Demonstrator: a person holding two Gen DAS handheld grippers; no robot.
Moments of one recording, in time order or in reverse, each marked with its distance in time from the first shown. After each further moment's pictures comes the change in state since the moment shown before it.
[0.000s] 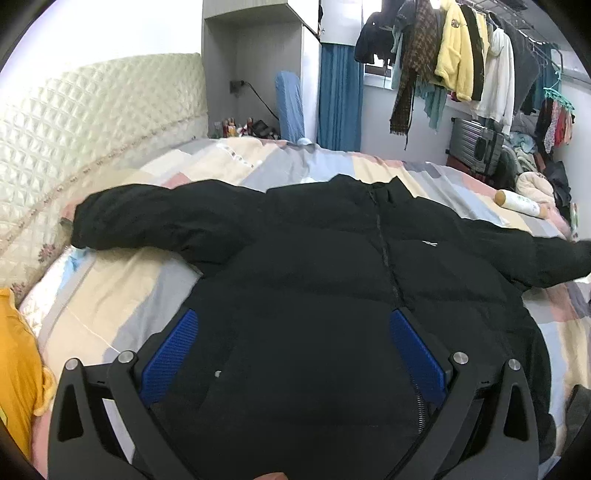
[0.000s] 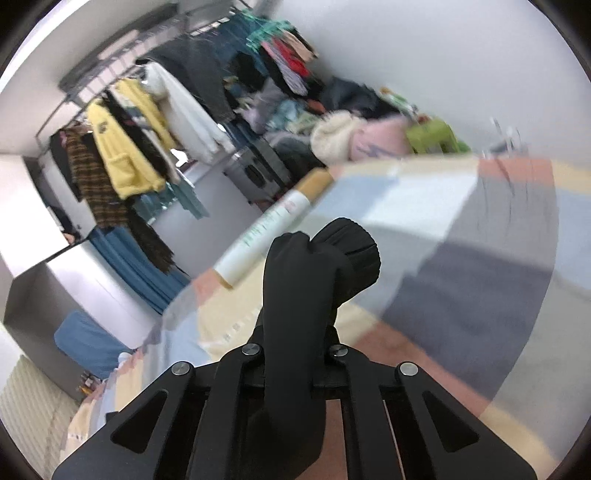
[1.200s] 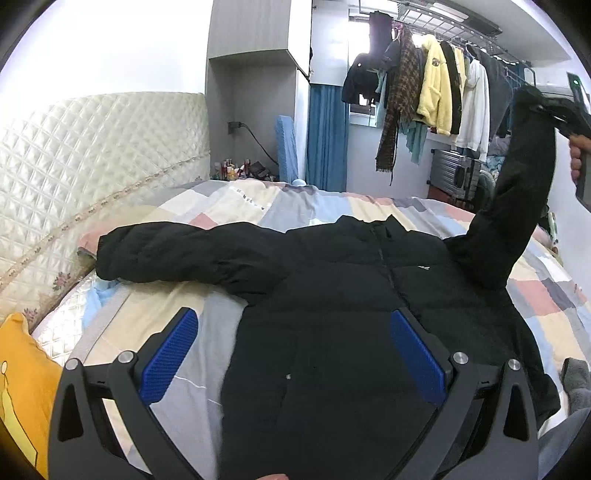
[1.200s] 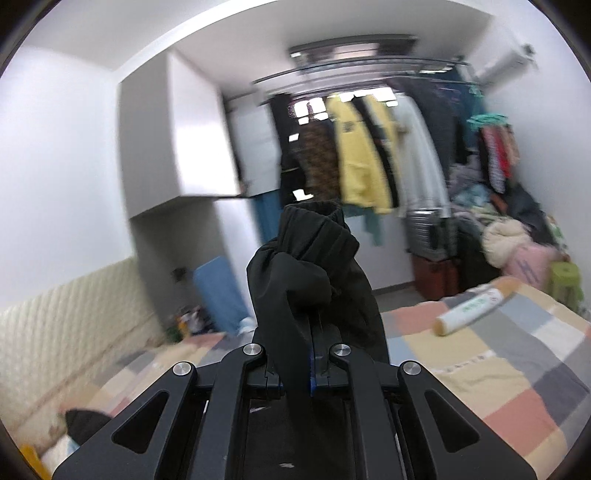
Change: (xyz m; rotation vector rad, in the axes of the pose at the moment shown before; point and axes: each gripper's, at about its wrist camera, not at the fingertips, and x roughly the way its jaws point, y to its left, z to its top) left arm -0.072 0.088 -0.005 0.028 -0.155 -0.081; right arm -0.200 0.423 -0.113 -0.537 -0.066 0.473
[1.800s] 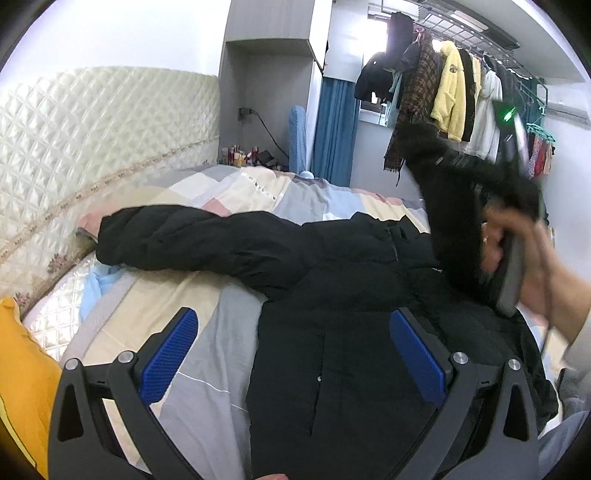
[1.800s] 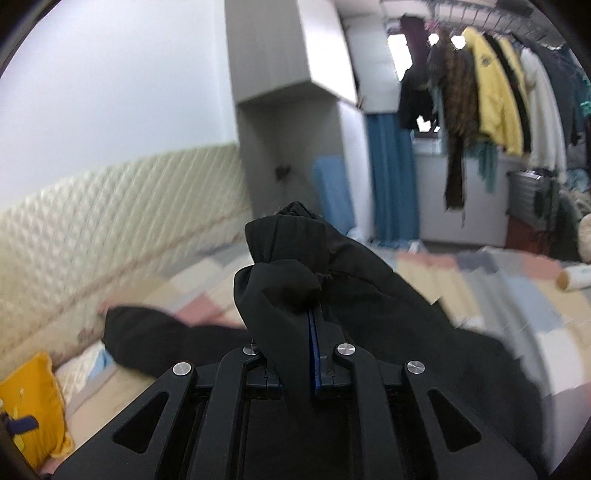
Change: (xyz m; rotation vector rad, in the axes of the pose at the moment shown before) left arm 0.020 0.051 0.000 -0.071 0.038 -0.030; right arm 0.105 0.207 -0.208 -0.164 0.296 0.287
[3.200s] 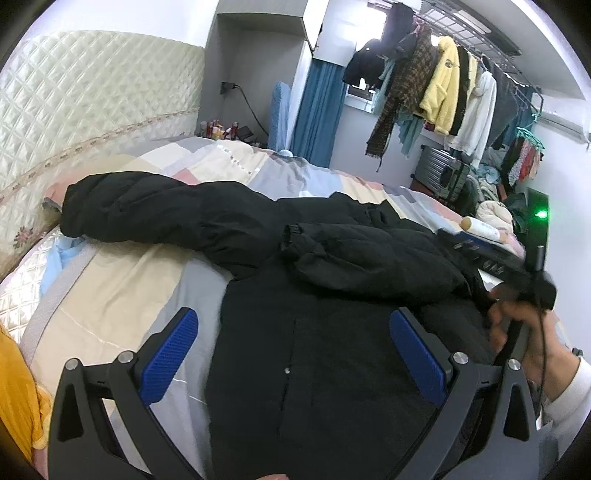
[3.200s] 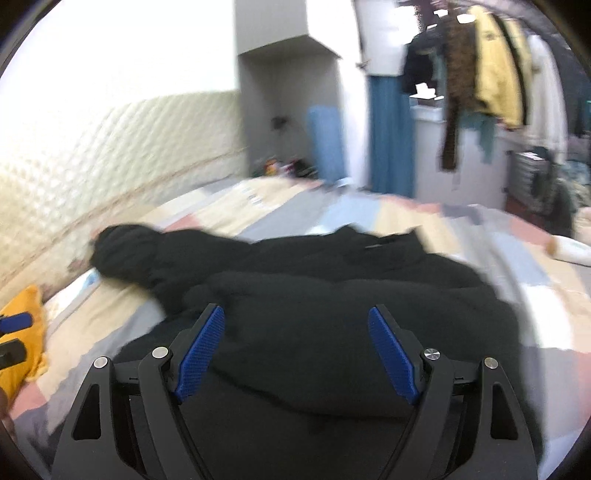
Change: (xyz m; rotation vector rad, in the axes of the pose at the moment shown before) left arm 0.027 -0.009 -0.010 -0.041 0.073 -0.113; right arm -0.077 -0.078 -0.077 -0.040 0.100 -0.095
